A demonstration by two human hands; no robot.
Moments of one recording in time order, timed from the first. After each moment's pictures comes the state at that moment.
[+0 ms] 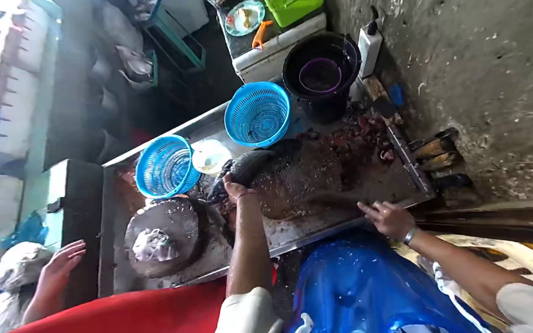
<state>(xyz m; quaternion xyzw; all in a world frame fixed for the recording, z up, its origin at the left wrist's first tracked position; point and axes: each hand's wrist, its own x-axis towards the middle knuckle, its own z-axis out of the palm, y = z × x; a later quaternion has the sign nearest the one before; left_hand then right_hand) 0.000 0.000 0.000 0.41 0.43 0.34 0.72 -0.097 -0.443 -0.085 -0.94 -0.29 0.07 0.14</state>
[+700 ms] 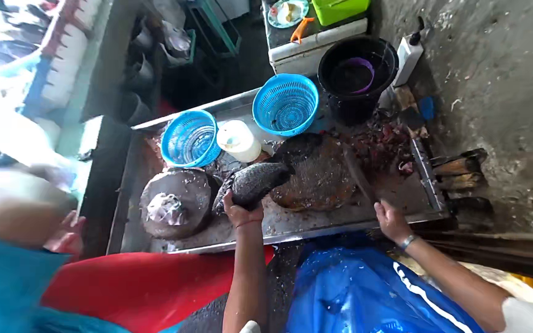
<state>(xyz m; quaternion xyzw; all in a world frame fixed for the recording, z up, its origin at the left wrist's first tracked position) -0.125 -0.009 0.051 0.32 0.37 0.35 0.80 -0.073 -0.405 -0.064 -0.90 -0.07 0.21 0.38</state>
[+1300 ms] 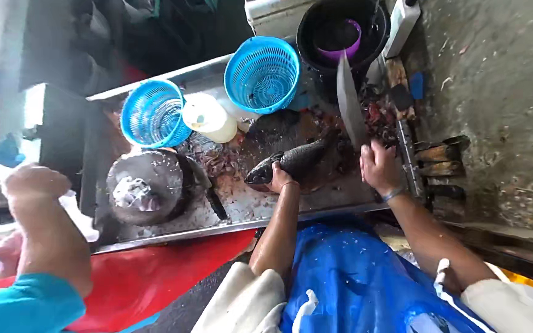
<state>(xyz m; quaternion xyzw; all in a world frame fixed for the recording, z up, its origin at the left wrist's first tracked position) -0.016 -0.157 -0.054 0.41 0.67 0.26 0.56 0.012 -0.396 0.034 -0.88 -0.08 0.11 0.46</state>
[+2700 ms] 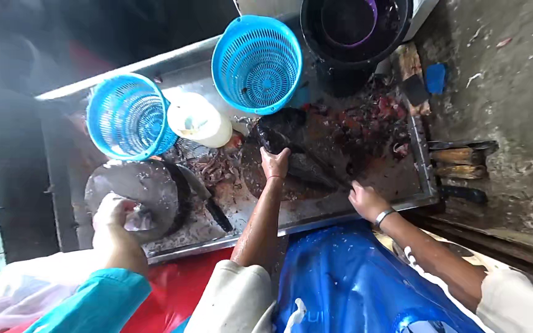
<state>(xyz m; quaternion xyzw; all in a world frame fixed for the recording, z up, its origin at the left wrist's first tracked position) 0.030 -0.047 -0.050 0.78 0.41 -0.02 0.47 -0.028 -0.339 -0.008 -0.92 -0.09 0.31 0.22</state>
